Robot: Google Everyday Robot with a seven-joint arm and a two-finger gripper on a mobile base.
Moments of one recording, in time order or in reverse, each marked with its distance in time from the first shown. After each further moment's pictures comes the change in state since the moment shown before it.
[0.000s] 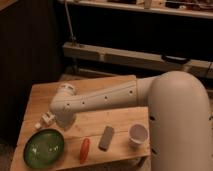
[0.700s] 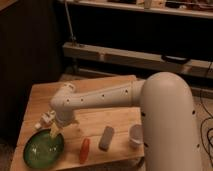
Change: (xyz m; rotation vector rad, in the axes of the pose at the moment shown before) arm 0.004 -0.001 0.028 0.076 -0.074 -0.034
